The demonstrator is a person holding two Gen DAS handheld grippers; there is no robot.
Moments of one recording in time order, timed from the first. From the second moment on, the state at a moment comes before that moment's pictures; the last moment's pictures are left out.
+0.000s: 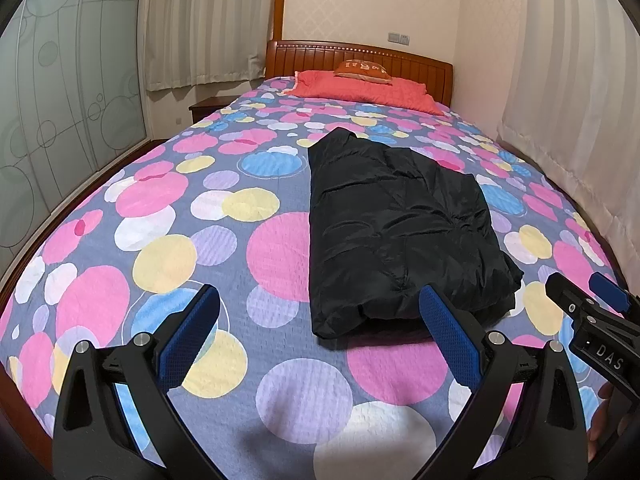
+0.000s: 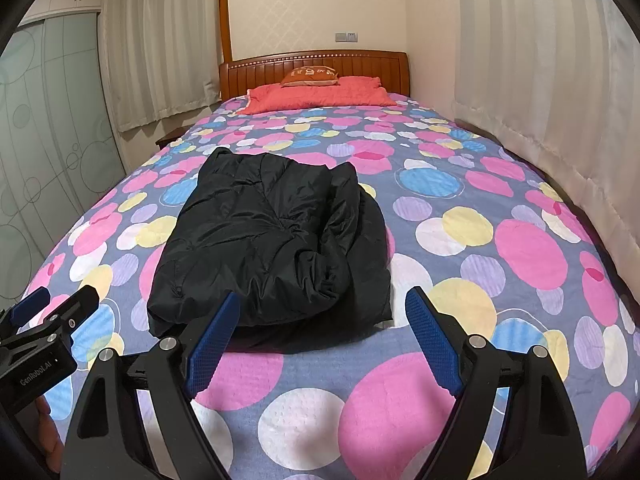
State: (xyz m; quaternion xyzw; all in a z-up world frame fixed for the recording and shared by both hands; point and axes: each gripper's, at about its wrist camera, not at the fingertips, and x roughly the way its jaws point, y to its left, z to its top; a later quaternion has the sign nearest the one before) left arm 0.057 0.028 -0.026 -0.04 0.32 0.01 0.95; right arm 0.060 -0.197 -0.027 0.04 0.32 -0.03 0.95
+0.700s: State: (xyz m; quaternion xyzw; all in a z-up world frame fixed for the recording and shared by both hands) left arm 0.056 0.028 -0.025 -0.04 0.32 0.01 0.95; right arm 0.060 -0.194 -0.027 0.04 0.32 -0.03 0.95
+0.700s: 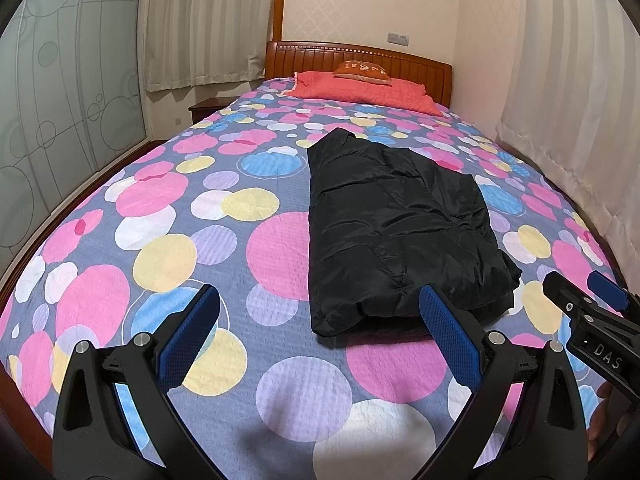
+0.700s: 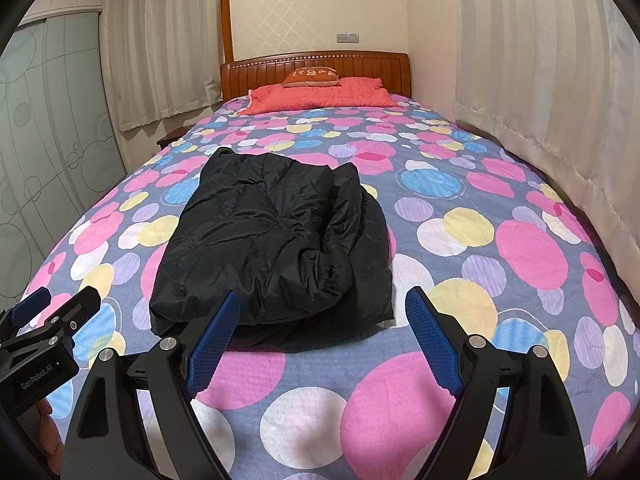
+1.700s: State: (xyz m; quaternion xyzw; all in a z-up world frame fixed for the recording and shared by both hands) left arm 0.062 0.020 -0.035 -0.02 0.33 0.01 0.94; right arm 0.062 -0.190 -0.033 0.04 0.33 -0.03 0.94
